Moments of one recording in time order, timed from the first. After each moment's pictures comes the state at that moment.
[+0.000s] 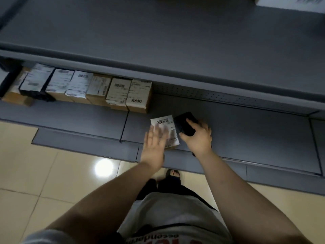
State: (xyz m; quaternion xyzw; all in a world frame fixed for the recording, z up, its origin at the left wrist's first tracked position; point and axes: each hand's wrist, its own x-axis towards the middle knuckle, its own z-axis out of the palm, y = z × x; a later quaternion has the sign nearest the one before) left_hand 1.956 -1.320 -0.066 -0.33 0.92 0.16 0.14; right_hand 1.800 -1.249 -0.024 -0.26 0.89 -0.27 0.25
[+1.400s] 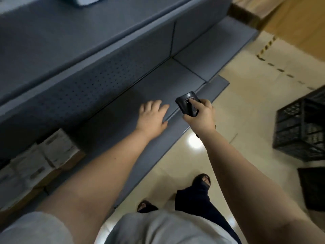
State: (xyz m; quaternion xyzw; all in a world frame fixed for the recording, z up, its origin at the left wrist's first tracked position) left_hand 1.760 -1.199 -0.001 0.18 0.98 0.05 0.04; right_hand 1.778 -1.013 0.014 0.14 0.92 -0.38 -0.01
